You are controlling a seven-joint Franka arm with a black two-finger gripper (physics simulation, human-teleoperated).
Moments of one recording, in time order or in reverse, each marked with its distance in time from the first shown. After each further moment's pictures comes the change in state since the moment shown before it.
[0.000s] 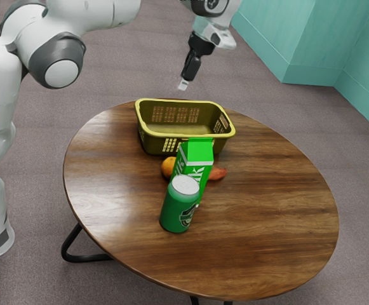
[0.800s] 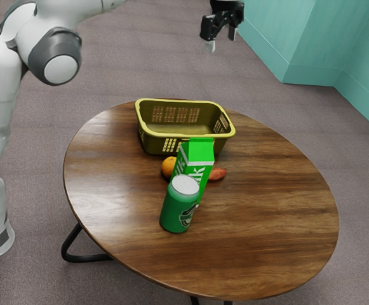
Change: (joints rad) arm 0.155 -0.014 -0.180 0.275 -0.059 0.179 0.611
